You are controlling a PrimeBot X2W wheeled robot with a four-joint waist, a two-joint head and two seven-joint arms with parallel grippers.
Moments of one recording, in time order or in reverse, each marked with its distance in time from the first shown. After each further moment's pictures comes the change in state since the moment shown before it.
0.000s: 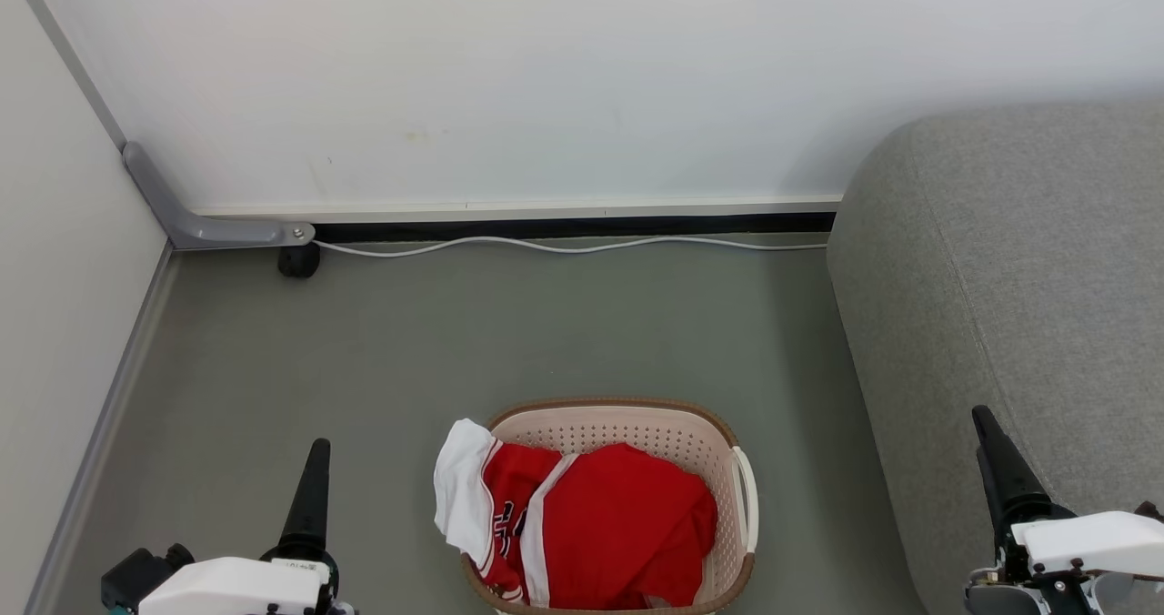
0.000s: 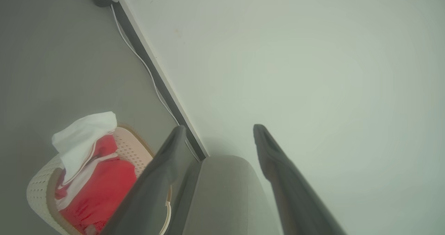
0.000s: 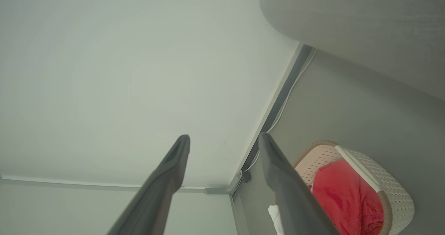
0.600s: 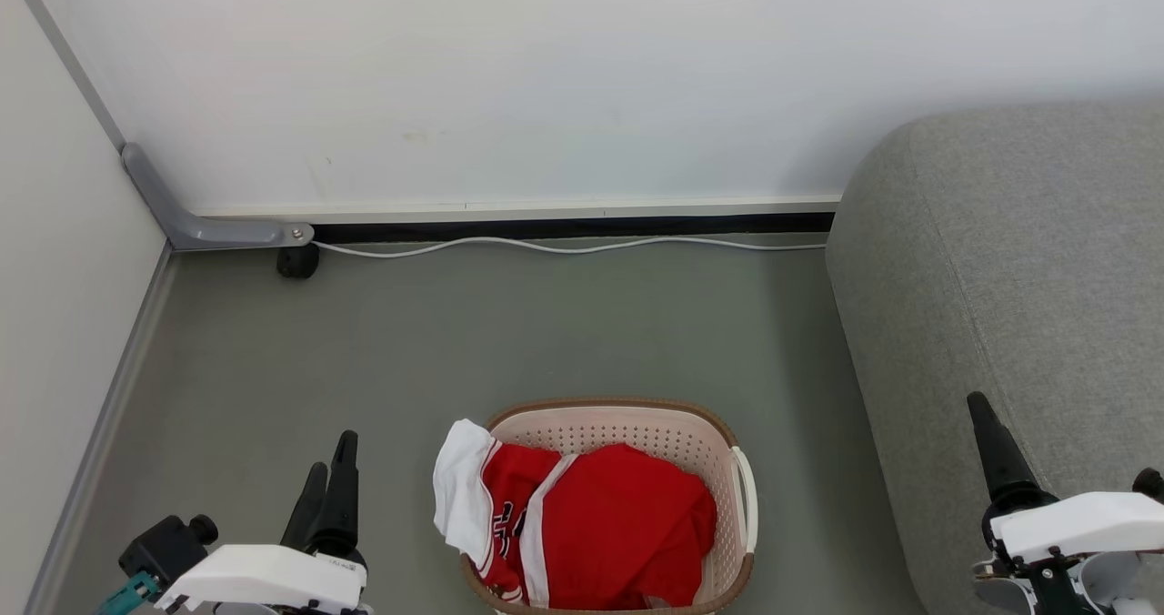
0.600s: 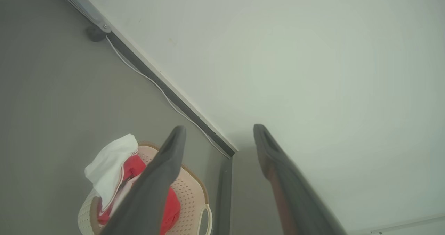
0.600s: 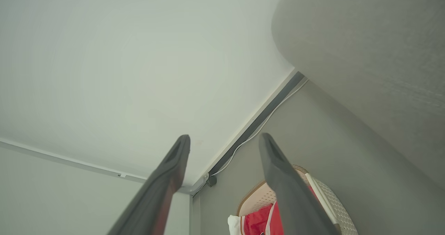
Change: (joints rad) left arm -0.017 0.002 -0.034 0.007 0.299 0.000 -0.049; right arm -0.037 -0.035 0.040 0.028 -0.252 0.000 -0.050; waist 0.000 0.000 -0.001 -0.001
